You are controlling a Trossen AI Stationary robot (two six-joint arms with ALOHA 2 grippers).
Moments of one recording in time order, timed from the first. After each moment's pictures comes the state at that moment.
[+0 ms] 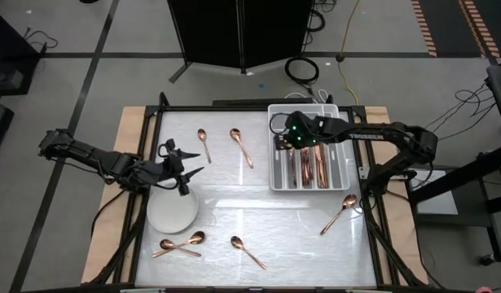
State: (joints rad) left arm -0.32 0.73 0.55 -0.27 -0.69 0.01; right arm -0.40 1.51 0.96 -0.41 -0.01 0.93
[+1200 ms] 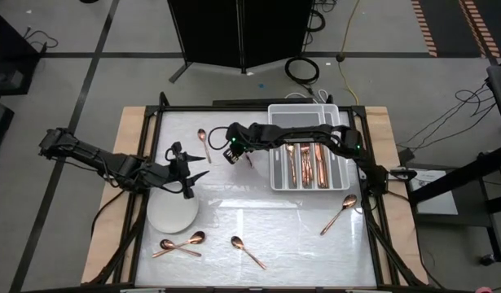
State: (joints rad) left arm -0.32 0.81 0.55 -0.19 -0.65 0.06; right arm -0.23 2.23 1.75 -0.46 0.21 0.45
